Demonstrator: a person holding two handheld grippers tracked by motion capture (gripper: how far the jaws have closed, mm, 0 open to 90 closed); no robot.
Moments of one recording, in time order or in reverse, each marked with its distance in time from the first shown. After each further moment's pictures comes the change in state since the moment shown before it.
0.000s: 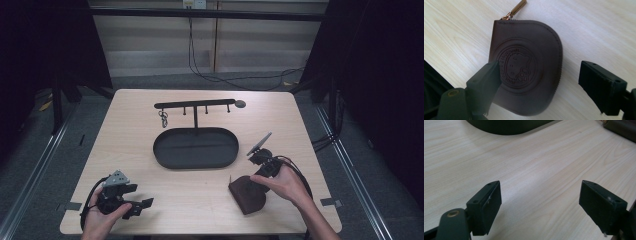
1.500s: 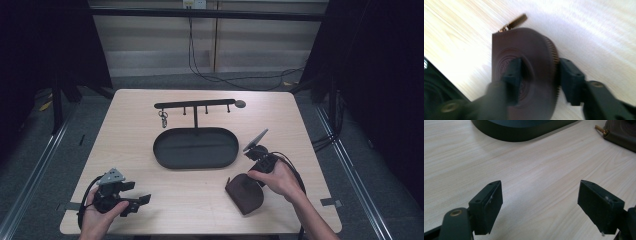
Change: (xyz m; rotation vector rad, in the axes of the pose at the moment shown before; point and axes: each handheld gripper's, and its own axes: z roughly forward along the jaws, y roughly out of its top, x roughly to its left) left arm 0.005 0.002 -0.006 -0.035 0.012 -0.023; right arm -0.003 0.015 0.001 -0.006 0.069 0.050
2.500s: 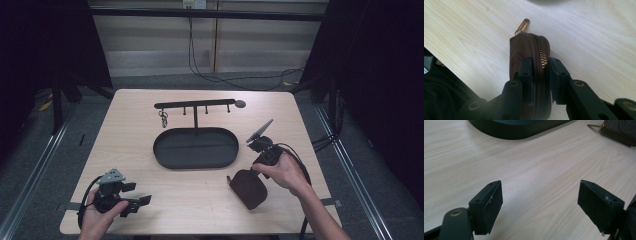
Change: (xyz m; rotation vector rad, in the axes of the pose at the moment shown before) left arm 0.001 0.000 0.002 0.019 -0.028 -0.009; right arm 0.007 0.004 -0.036 -0.034 -0.047 -0.015
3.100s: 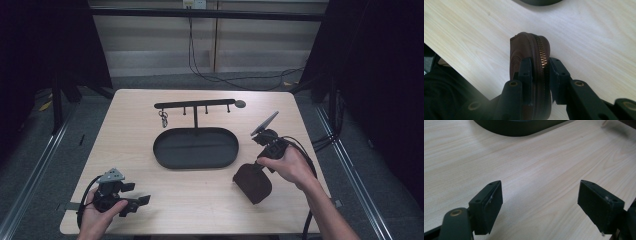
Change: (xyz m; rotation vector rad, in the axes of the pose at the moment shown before) left arm 0.004 0.000 -0.001 0.007 0.002 -0.011; right arm -0.002 0.003 -0.026 -0.010 -0.021 0.000
